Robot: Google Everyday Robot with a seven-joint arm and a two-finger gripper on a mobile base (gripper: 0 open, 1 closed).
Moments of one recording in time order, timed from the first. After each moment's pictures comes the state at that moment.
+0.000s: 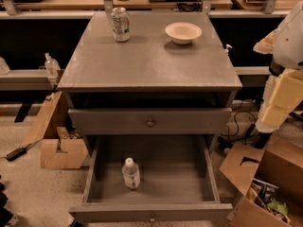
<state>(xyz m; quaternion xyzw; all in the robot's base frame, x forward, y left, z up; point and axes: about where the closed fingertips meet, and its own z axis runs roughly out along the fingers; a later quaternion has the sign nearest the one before) 0.438 -0.217 0.976 -0.60 0.78 -0.03 0.16</state>
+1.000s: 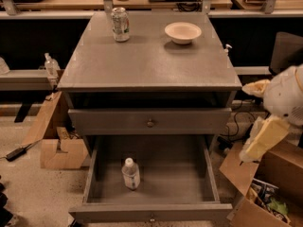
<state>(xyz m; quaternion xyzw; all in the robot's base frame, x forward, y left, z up) 0.442 -0.218 0.876 -0.58 0.78 0.08 0.24</state>
